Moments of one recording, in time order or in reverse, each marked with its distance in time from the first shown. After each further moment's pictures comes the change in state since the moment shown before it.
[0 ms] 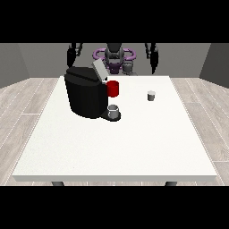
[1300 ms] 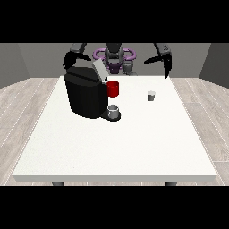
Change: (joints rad) left arm -0.167 0.235 0.145 0.222 -0.034 -0.186 -0.114; right arm -0.057 0.073 -0.033 0.000 -0.008 -0.094 -0.114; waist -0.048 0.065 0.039
